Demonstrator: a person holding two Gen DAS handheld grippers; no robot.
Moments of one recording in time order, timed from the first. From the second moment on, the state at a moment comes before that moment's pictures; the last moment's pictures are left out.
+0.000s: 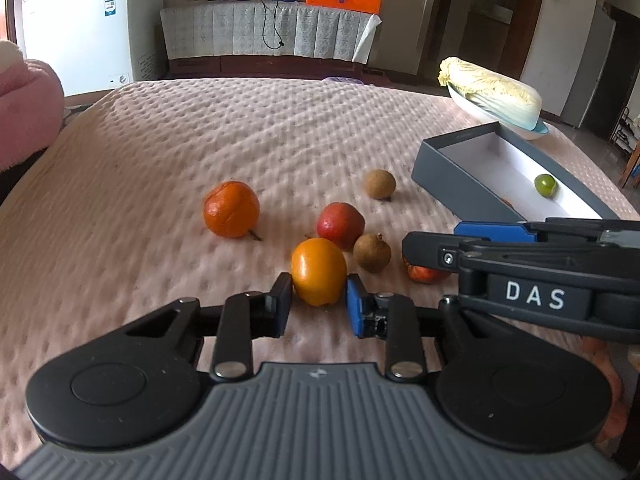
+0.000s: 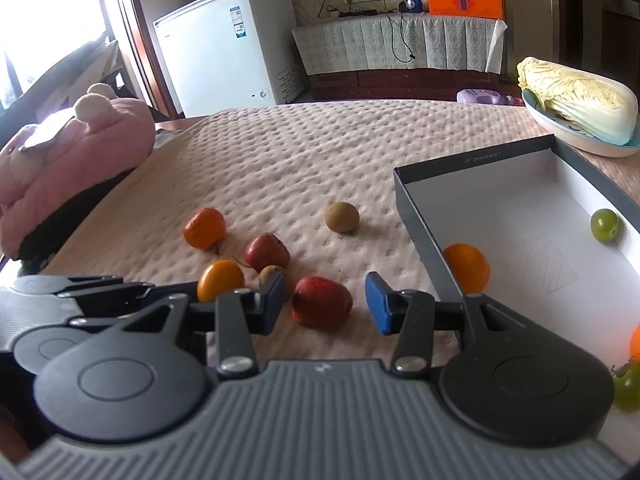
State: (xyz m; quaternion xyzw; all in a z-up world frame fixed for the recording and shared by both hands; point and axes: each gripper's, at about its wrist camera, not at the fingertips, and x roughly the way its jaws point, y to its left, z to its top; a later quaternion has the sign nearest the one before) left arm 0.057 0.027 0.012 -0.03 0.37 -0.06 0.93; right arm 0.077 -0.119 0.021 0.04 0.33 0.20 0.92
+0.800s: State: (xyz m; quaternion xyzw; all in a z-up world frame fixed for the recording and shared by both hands) left arm 0.050 0.055 0.013 -0.04 0.37 -0.02 0.93; right arm 0.076 -0.095 0.008 -0.05 0.34 0.18 0.92
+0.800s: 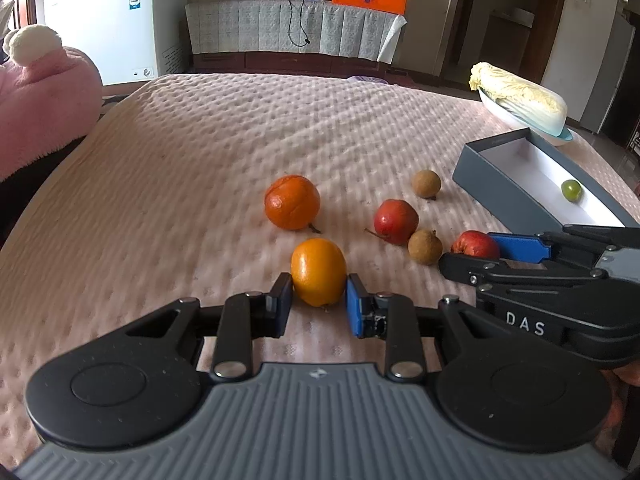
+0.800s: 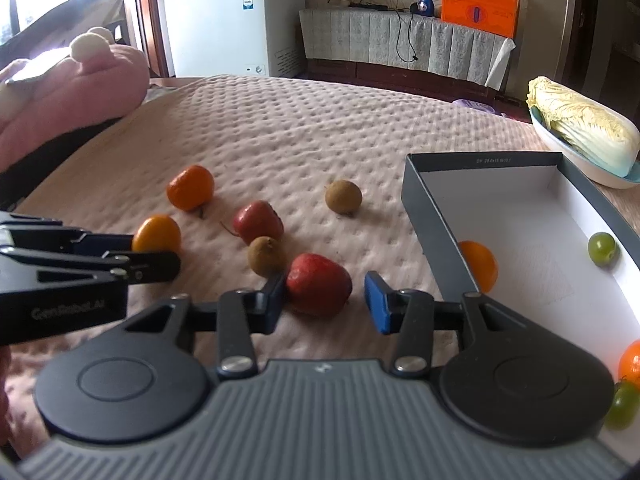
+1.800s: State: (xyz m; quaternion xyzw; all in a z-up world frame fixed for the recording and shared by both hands) left arm 0.041 0.013 0.056 -0.03 0.32 -0.04 0.94; right arm 0.029 -0.151 0.069 0.01 0.29 0.22 0.93
